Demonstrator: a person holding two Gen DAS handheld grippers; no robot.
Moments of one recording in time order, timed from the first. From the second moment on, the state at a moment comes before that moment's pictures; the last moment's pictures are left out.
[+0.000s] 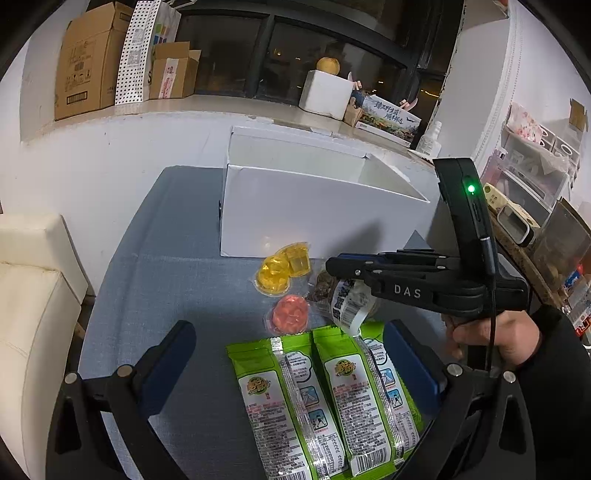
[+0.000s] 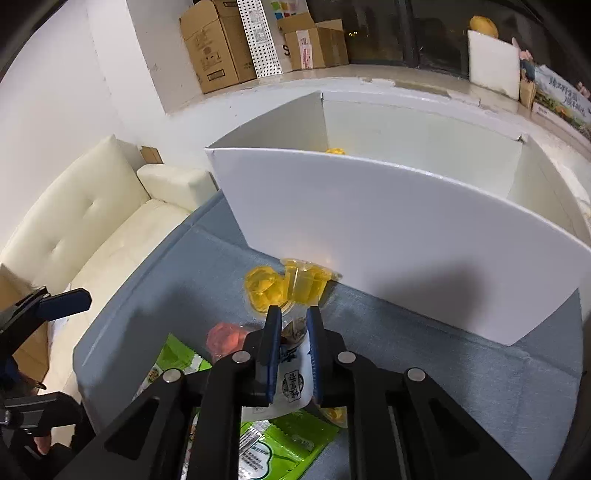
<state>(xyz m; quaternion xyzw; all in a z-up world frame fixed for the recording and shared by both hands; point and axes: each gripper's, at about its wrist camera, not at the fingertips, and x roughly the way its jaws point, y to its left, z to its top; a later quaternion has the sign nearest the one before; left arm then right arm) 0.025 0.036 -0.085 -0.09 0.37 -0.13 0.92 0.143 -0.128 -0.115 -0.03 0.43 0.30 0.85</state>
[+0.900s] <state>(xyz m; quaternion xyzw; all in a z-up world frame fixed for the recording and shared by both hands) 0.024 0.037 -0.091 -0.09 0.38 -0.13 0.91 0.130 -0.137 -0.118 -0.07 0.42 0.29 0.86</state>
